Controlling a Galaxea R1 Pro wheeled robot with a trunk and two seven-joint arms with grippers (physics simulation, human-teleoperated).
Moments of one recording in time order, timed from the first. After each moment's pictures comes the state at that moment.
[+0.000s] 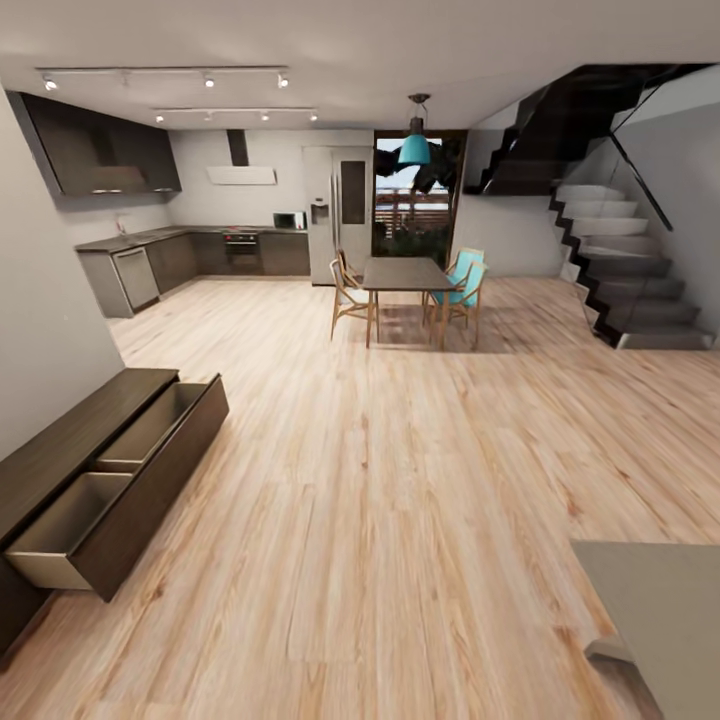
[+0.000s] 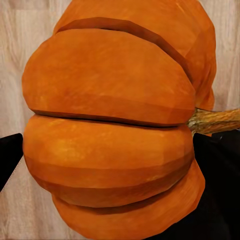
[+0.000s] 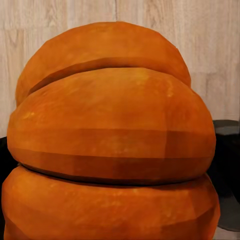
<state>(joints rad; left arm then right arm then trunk) -0.44 0.11 -1.86 -0.08 1.82 0.06 0.05 -0.42 -0.27 0.03 0.04 -0.15 -0.10 0.43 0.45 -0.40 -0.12</state>
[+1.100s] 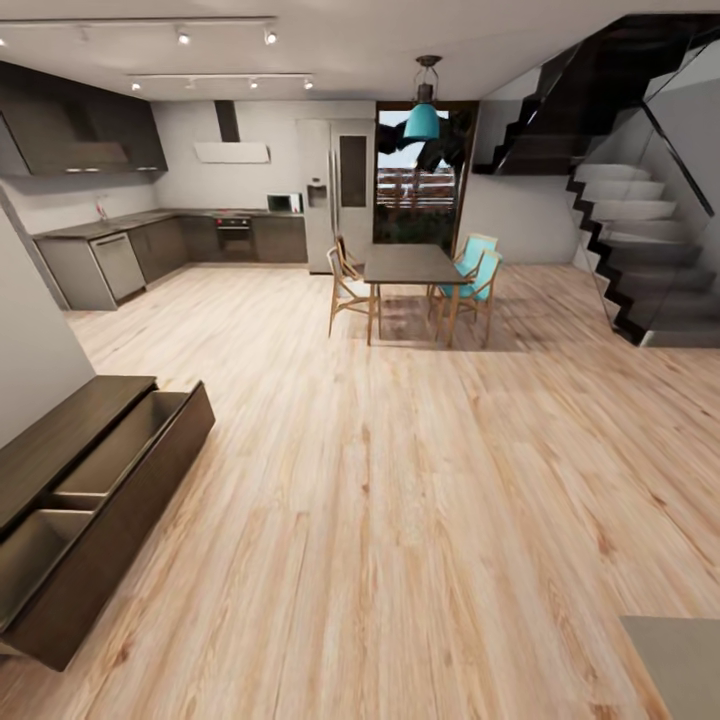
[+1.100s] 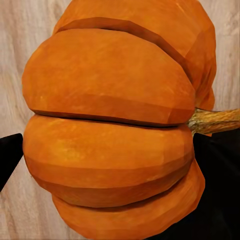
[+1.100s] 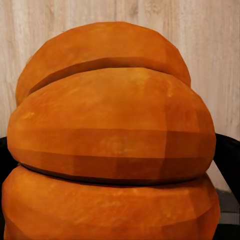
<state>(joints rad) -0.44 0.11 -1.86 -0.08 1.82 0.06 0.05 -0.42 -0.27 0.03 0.04 -0.15 -0.10 0.43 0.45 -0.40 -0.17</state>
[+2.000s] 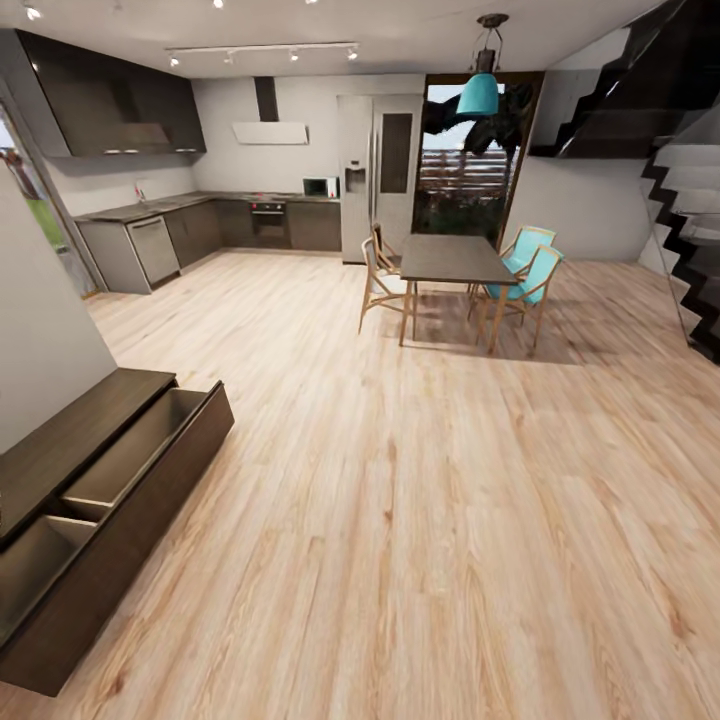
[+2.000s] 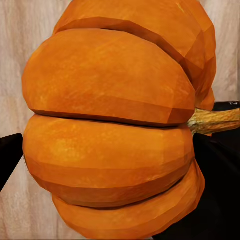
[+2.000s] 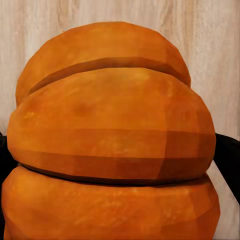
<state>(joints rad) -0.44 0.11 -1.86 -0.08 1.82 0.06 0.05 -0.42 -0.27 0.03 0.04 -0.15 -0.10 0.43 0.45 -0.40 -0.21</state>
